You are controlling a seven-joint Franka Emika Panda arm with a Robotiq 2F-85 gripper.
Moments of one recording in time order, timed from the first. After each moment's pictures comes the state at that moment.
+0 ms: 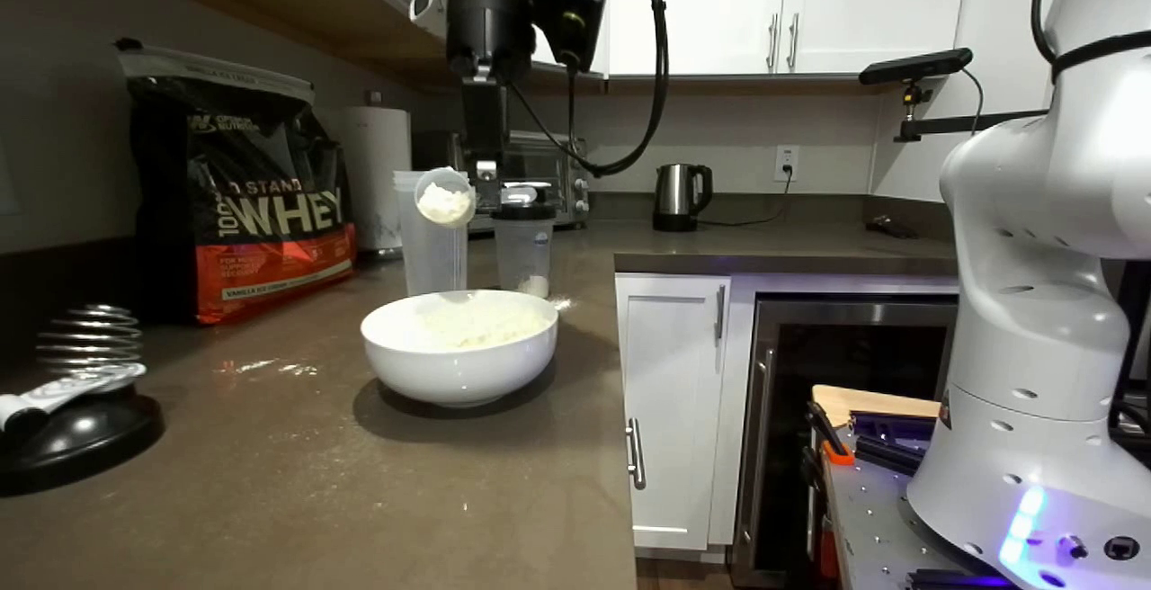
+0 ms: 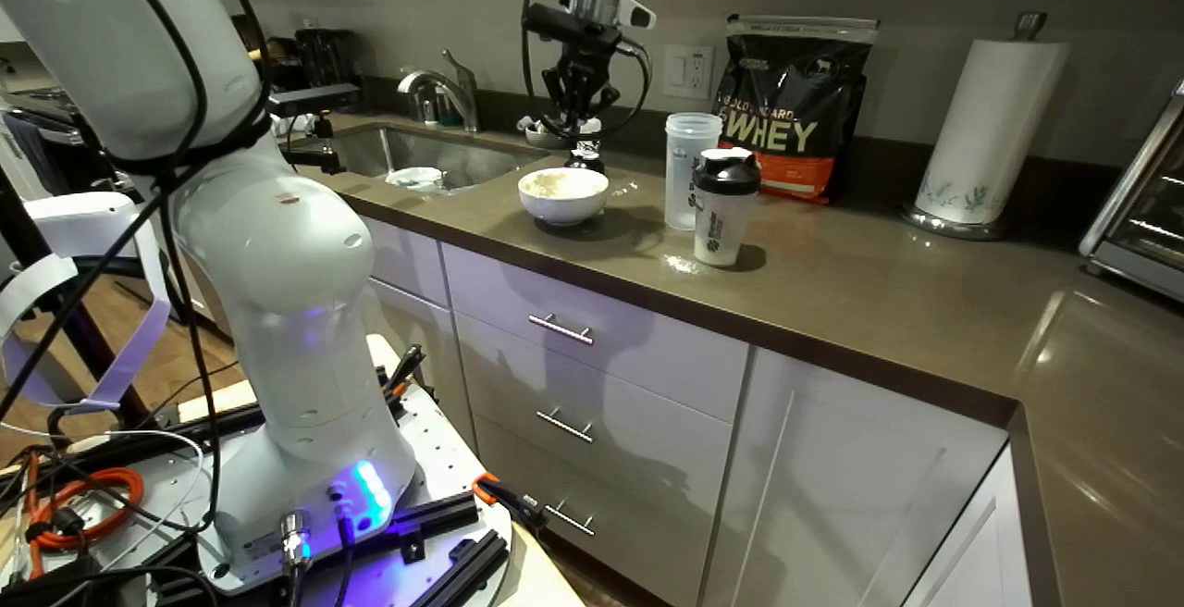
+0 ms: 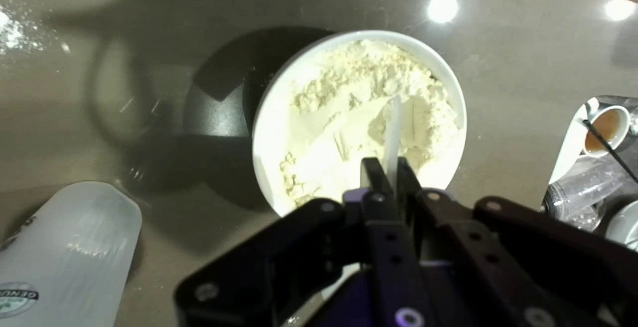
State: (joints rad) arm 0.17 -0.18 0.04 -2.15 0.25 1.92 -0.31
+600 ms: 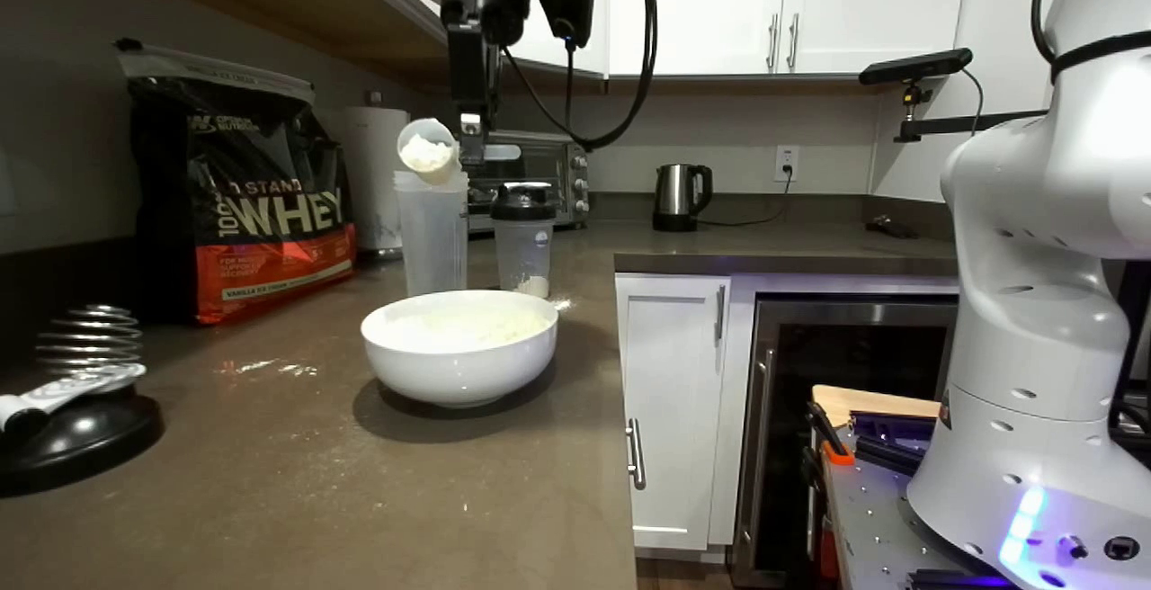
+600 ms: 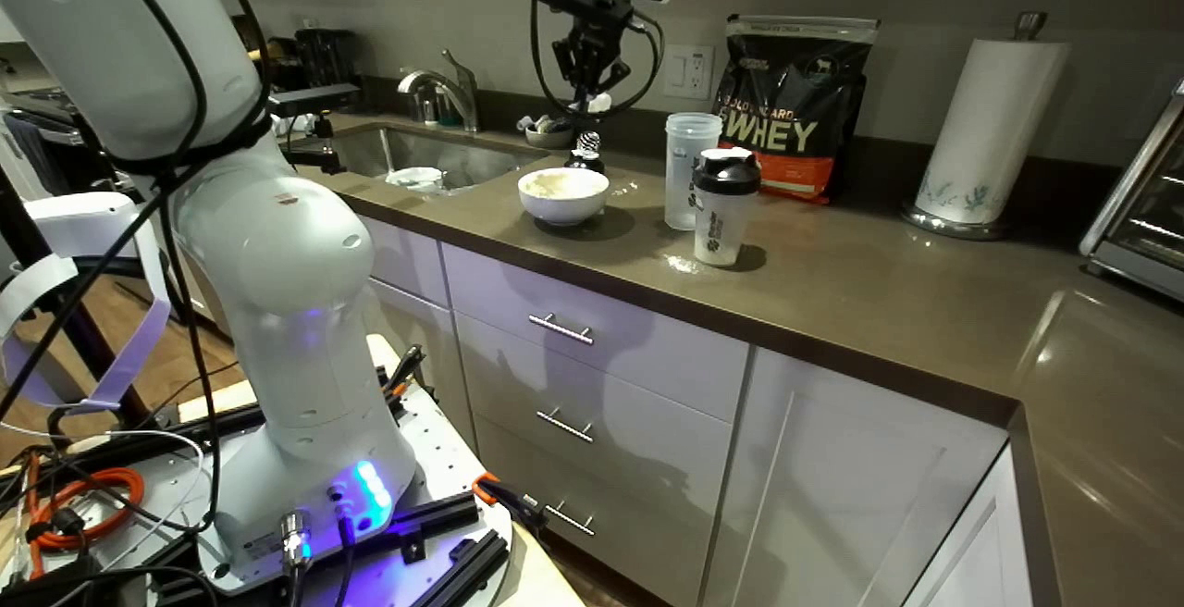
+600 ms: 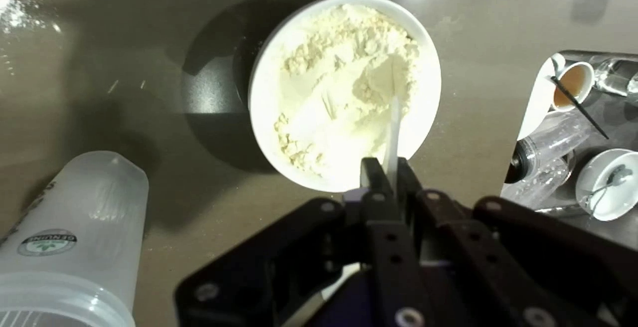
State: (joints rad) arm 0.16 -0.18 0.01 -2.07 0.31 1.86 -0.31
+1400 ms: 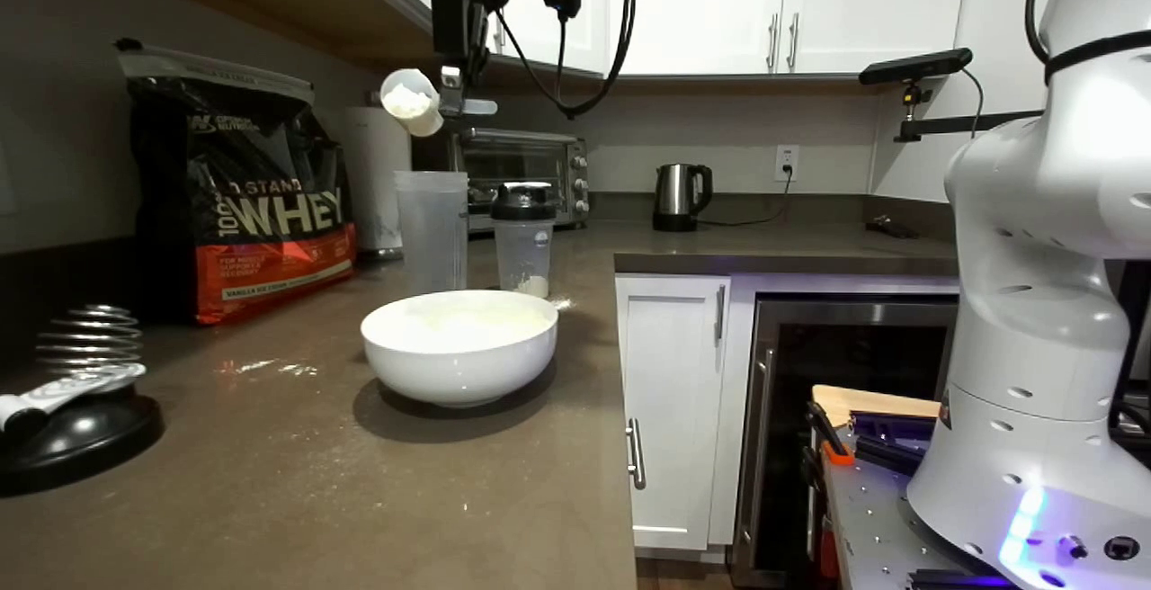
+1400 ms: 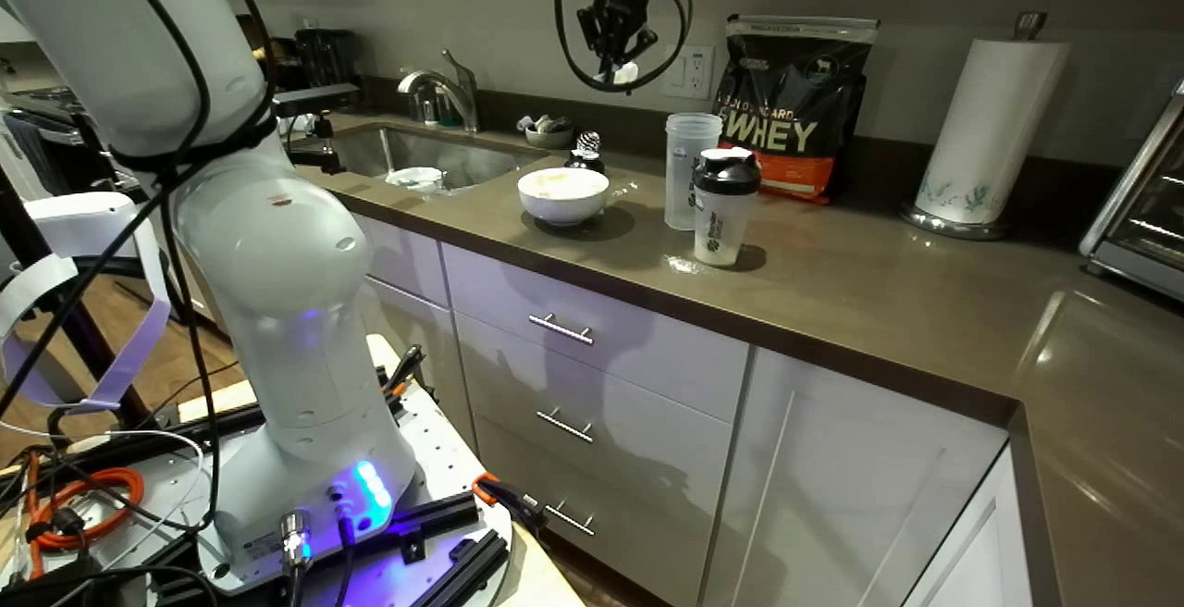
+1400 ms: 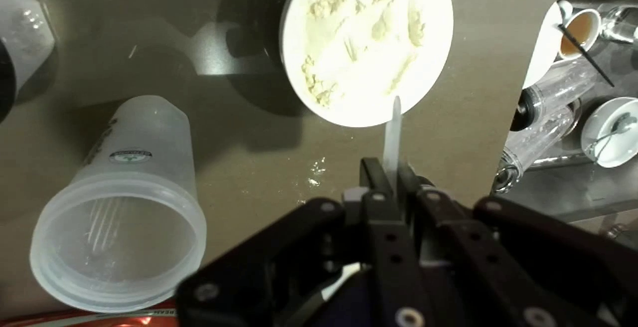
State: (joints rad) arm 0.12 -0.15 -0.01 -1.94 0.32 1.83 -0.31
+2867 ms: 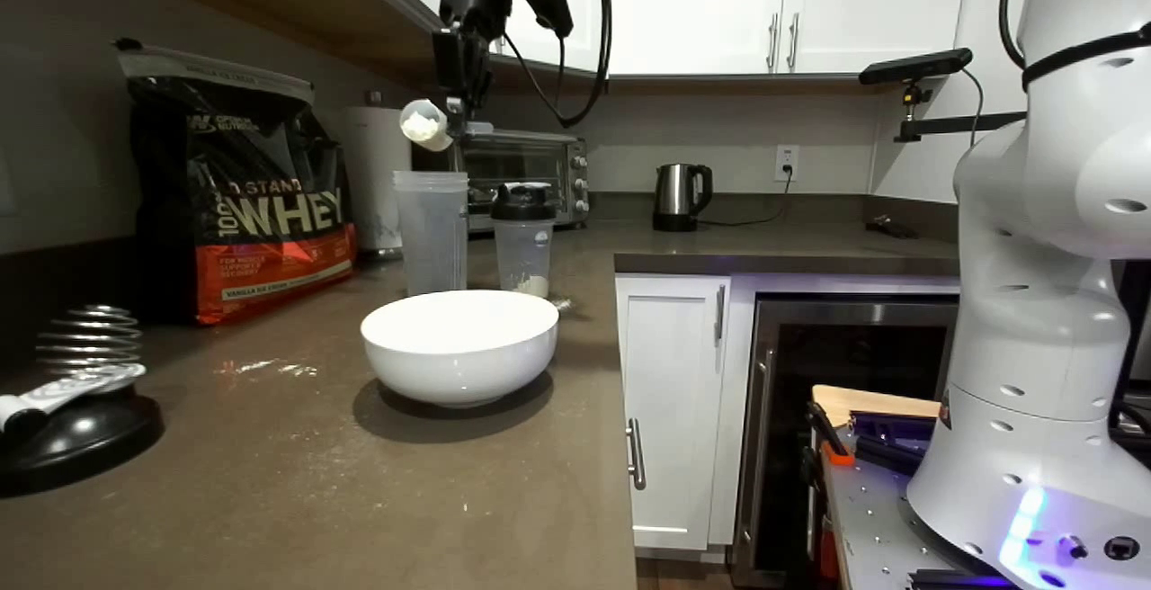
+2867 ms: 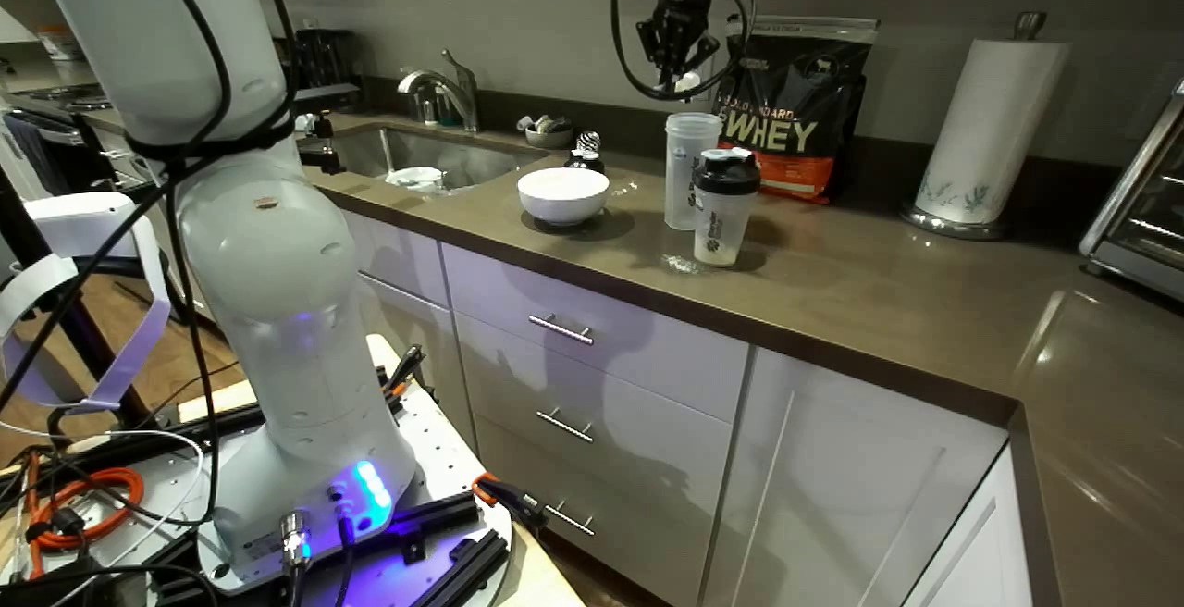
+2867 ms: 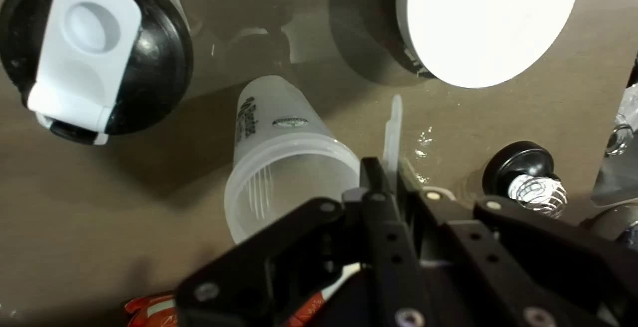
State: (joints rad) arm 0.03 -0.03 -0.04 -1.83 0.24 1.86 -0.28
